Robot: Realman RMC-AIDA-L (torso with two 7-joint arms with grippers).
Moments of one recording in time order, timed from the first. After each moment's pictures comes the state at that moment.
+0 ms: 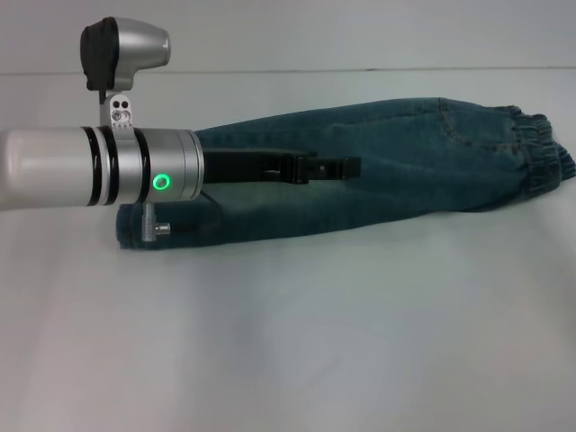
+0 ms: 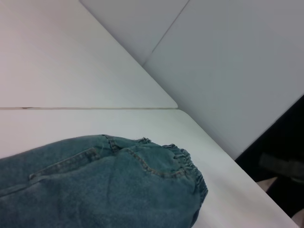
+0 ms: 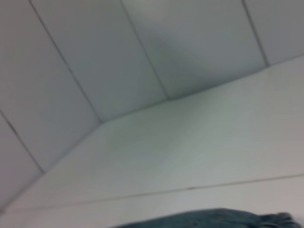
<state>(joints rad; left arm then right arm) -0.67 -2.17 1.12 0.75 1.85 1.15 -2.10 0.40 1.90 -0.27 -0.48 -1.93 -1.44 1.52</state>
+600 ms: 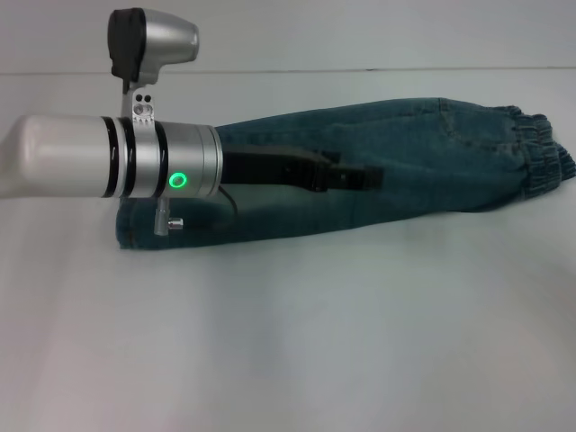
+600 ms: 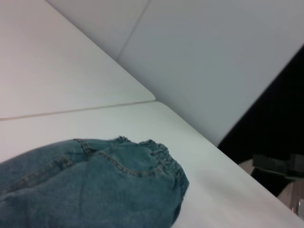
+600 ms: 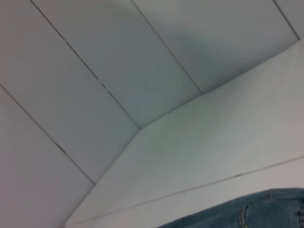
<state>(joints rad) -0.71 -2.16 1.15 0.75 1.86 1.18 -2.03 0.36 1.91 -0.28 -0.49 -1.93 -1.57 1.68</state>
